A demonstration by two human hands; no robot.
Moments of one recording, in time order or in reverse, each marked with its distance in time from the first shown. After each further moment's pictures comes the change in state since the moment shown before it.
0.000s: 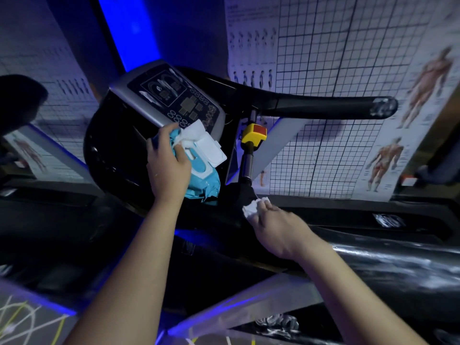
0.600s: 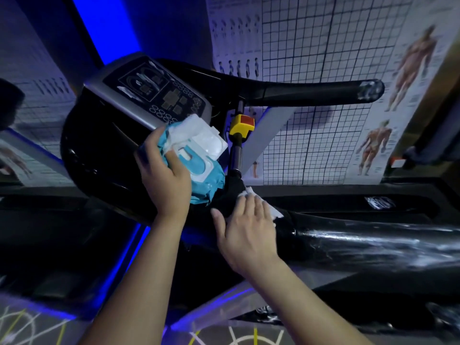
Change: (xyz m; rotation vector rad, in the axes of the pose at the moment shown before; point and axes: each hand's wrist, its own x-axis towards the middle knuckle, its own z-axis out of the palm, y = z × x) left_hand -0.038 0.005 0.016 -0.176 0.164 0.111; right_hand -0.004 -0.051 0.045 -0.037 0.312 0.188
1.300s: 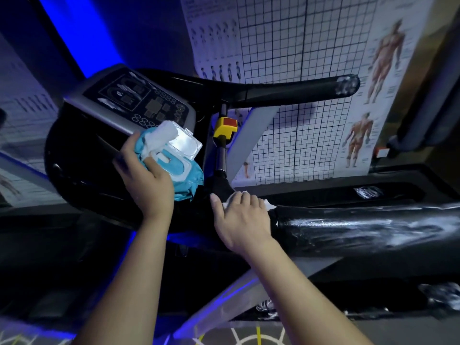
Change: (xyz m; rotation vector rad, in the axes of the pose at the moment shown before) left_hand -0.003 0.004 0.000 -0.039 0.034 -0.059; right_hand 0.014 0.023 -0.003 0.023 0.006 0.104
